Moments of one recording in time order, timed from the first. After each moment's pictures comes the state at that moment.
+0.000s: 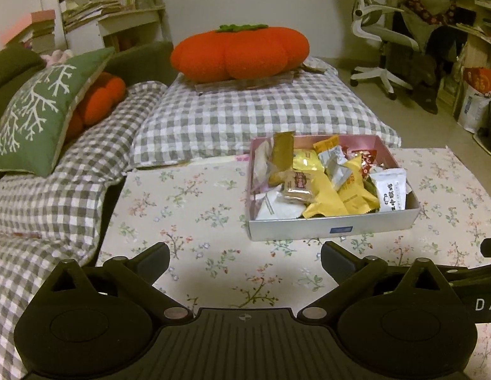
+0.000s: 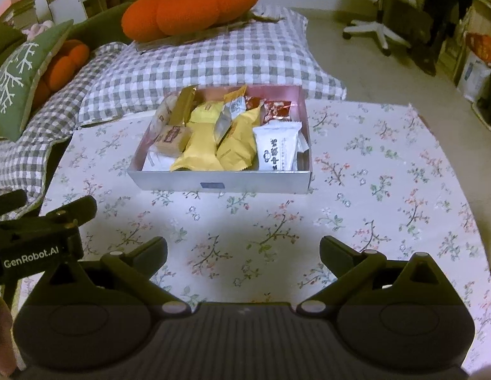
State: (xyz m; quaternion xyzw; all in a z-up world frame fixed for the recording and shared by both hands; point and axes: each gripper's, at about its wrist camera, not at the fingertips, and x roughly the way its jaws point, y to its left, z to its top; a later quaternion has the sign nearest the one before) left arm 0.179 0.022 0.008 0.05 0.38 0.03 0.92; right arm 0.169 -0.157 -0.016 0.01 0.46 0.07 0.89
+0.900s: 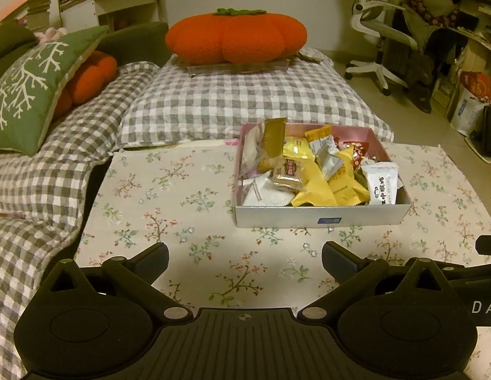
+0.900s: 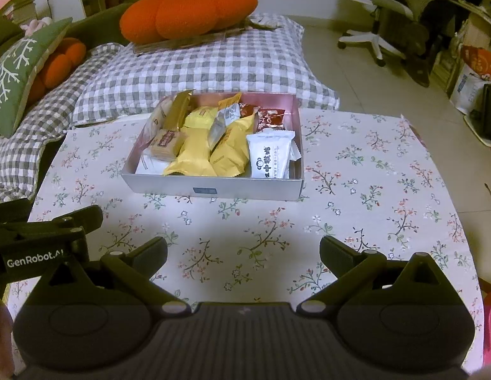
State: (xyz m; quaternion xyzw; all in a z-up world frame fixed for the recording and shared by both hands) left arm 0.183 0.024 0.001 0.02 0.41 0.01 0.91; right arm 0.169 -0.154 -0.014 -0.01 0.45 0.06 0.89
